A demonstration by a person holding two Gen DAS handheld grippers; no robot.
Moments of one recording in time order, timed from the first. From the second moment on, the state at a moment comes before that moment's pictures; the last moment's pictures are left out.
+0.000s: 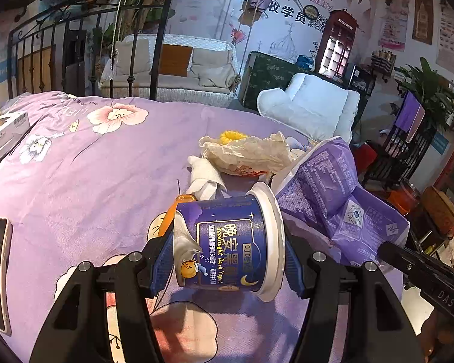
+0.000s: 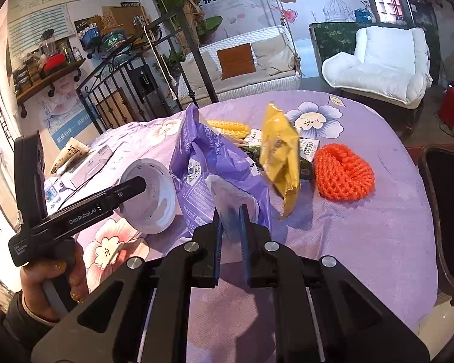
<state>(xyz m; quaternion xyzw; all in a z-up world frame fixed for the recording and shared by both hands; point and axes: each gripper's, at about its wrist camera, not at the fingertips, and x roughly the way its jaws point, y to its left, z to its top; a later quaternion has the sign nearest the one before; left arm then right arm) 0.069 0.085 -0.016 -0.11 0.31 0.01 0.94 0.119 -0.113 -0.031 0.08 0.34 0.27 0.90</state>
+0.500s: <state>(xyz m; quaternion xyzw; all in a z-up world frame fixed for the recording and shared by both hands) 0.067 0.033 0.009 -0.08 0.28 -0.07 0.95 0.096 -0.175 -0.001 0.11 0.26 0.18 0.94</state>
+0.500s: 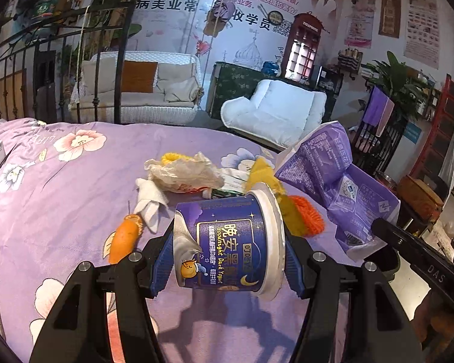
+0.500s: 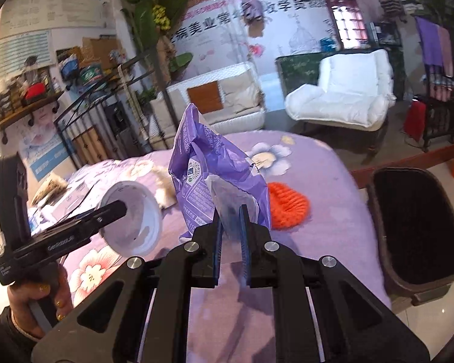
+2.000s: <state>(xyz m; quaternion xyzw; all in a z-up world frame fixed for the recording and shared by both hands) 0.135 -0.194 -0.023 0.01 0.35 -0.34 0.87 0.112 -0.404 -0.094 0.18 0.33 -0.18 0.91</state>
